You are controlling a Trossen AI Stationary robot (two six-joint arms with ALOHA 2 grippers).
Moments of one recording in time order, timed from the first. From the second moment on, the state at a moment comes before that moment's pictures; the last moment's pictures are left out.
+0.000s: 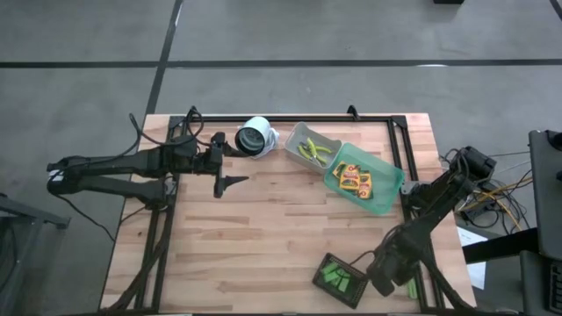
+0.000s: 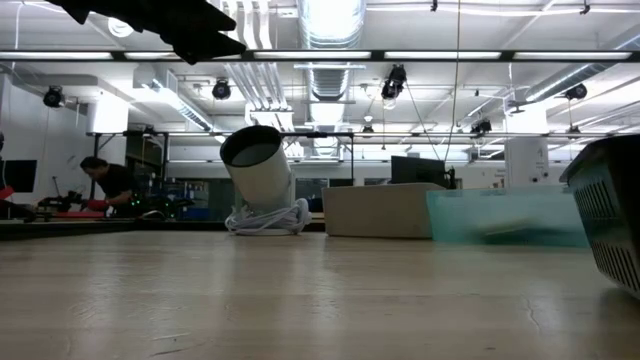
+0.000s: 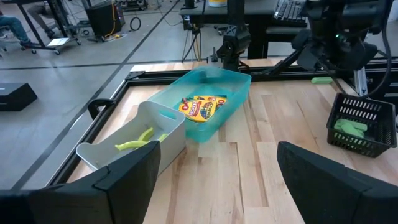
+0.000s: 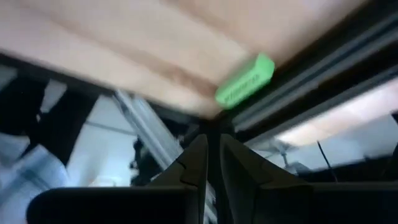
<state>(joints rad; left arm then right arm) 0.15 0.83 0.70 -0.10 0.05 0.09 0.85 1.51 0.91 -0.78 -0.64 1.93</state>
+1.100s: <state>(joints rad) 0.15 0.83 0.70 -0.10 0.05 0.09 0.84 1.14 0.55 -0.46 -0.50 2.10</state>
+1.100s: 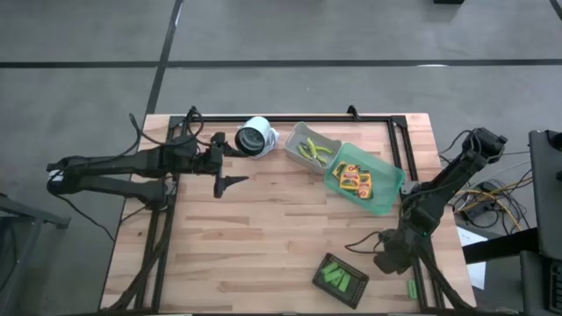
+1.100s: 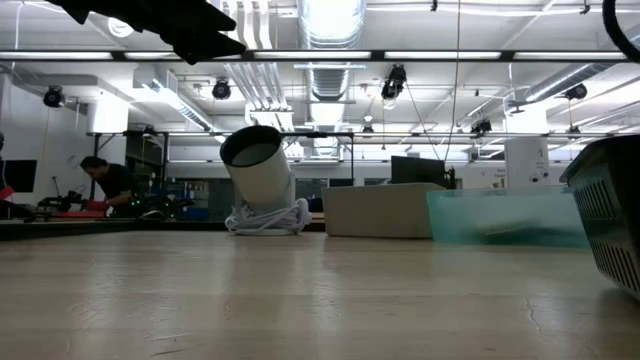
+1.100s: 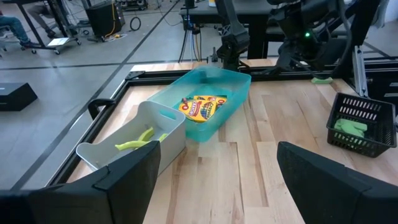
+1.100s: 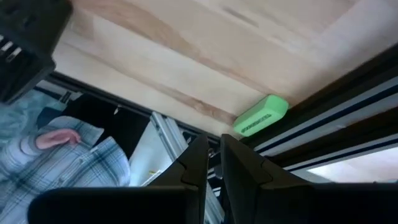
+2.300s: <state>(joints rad) 0.15 0.83 0.70 -0.11 0.05 0.09 0.95 1.64 0.92 -0.82 -0.52 1.07</state>
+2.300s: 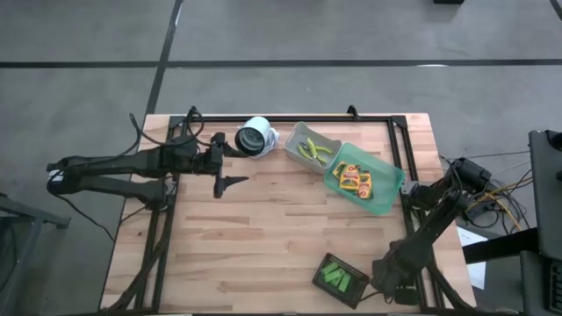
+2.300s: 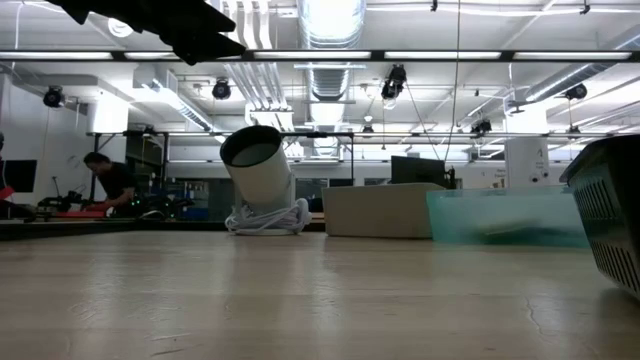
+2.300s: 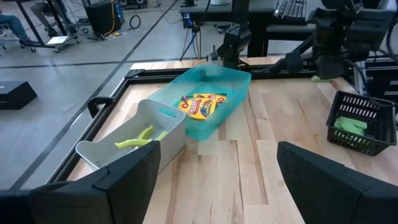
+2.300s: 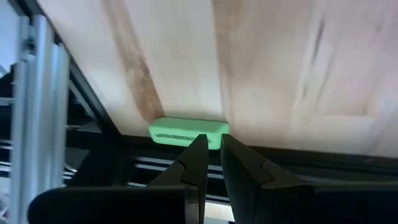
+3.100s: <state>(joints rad) 0.15 0.83 0.70 -0.11 0.05 0.09 1.08 1.74 0.98 -0.79 -0.55 1.13</state>
